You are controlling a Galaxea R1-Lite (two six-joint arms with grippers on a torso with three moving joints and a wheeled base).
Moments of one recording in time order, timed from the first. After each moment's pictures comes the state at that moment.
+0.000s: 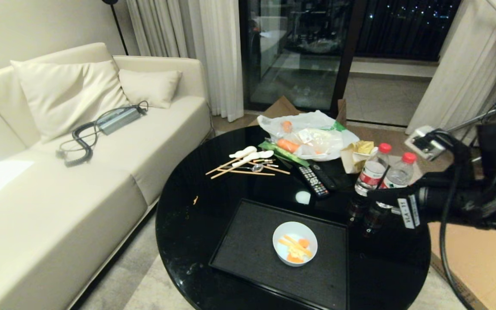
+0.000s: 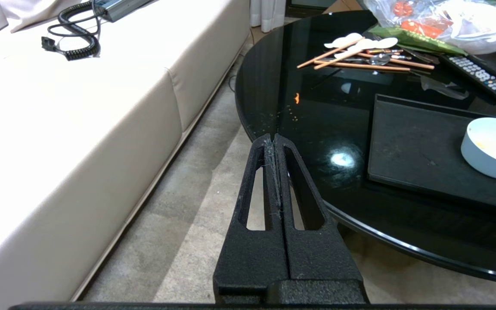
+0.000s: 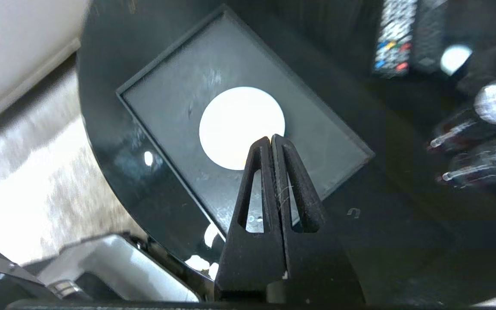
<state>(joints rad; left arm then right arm) 0.00 0.00 0.00 -0.01 0.01 -0.01 0.37 1.45 -0.81 -0.13 0.20 -0.06</state>
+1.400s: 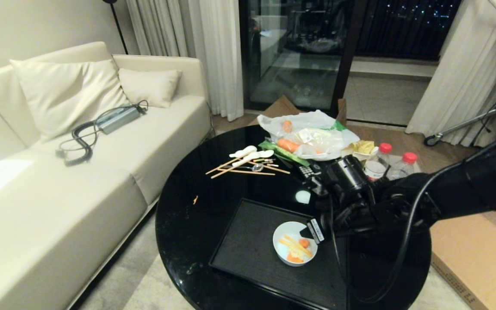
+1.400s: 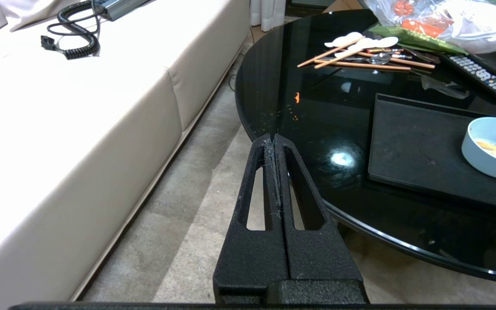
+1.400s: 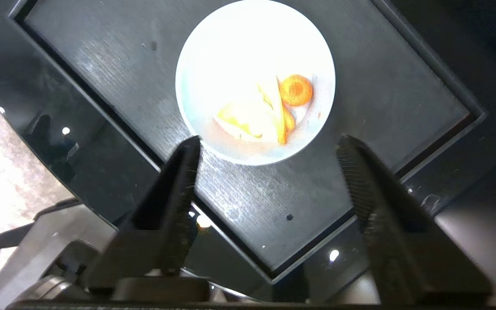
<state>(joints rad) 0.00 0.00 0.00 -0.01 0.01 -0.01 0.55 1.98 -1.10 0.01 -0.02 0.08</state>
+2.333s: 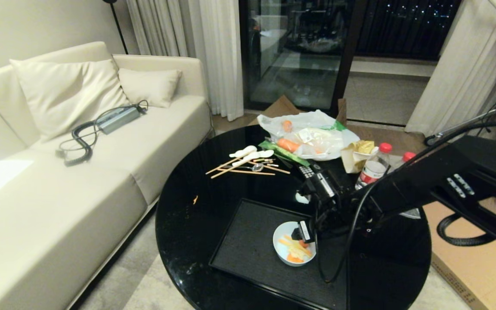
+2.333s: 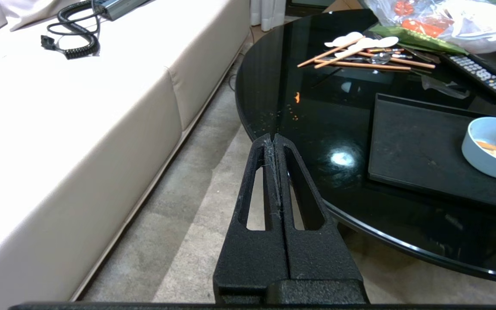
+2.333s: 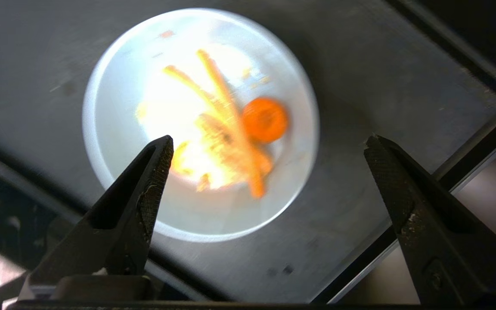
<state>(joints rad) 0.00 0.00 0.00 -0.01 0.01 -0.01 0.52 2.23 -1.25 0.01 -0.08 0.20</state>
